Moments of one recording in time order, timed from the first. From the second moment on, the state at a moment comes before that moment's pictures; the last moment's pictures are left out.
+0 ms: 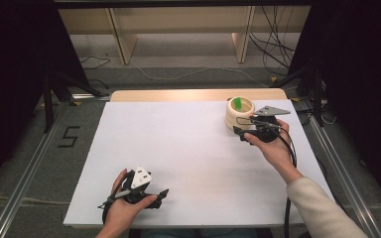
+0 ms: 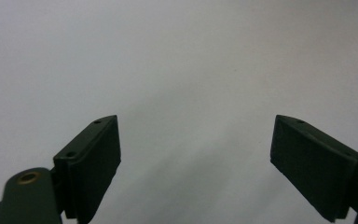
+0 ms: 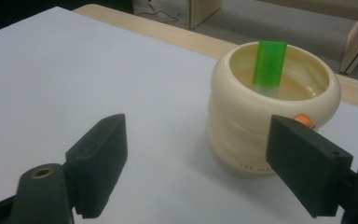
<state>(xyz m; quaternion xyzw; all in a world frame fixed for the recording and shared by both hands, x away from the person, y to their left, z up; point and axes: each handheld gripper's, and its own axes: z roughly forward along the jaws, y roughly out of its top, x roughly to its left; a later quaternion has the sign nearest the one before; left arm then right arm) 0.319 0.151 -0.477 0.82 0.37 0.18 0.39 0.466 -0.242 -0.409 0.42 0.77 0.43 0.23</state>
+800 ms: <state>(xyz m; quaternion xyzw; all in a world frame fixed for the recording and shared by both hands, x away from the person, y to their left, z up) 0.319 0.150 -0.478 0.82 0.37 0.18 0.39 0.430 -0.251 -0.423 0.41 0.78 0.42 0.21</state>
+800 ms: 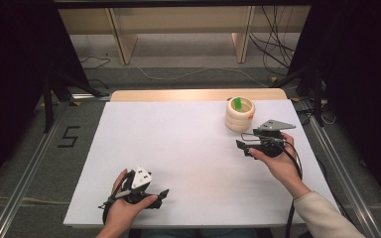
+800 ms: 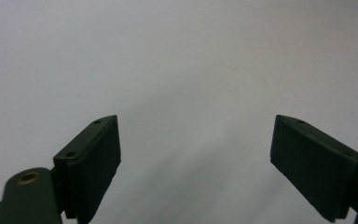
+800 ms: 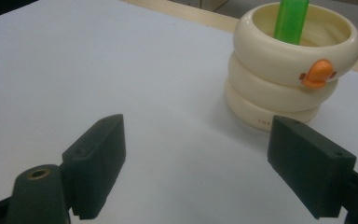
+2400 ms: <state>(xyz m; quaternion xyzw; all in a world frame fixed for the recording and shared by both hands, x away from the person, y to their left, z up) 0.318 0.147 -0.478 0.83 0.36 0.18 0.39 0.347 -0.273 -0.477 0.38 0.80 0.44 0.16</state>
